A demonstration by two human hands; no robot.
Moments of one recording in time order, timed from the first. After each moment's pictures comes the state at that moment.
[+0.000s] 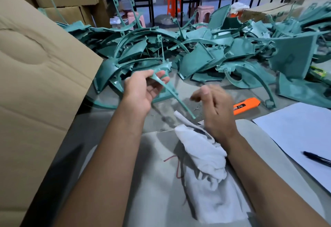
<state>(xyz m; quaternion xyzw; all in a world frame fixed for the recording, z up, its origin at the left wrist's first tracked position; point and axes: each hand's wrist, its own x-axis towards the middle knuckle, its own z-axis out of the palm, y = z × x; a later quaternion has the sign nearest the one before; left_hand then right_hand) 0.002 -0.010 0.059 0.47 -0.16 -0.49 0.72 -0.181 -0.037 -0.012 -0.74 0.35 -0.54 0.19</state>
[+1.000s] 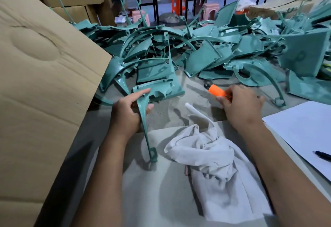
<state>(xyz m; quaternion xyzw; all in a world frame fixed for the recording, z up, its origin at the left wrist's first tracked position) 0.070 0.046 -0.023 0.67 -0.56 -0.11 0.48 -0.213 -0.073 -0.016 -0.73 0.63 -0.25 0.02</state>
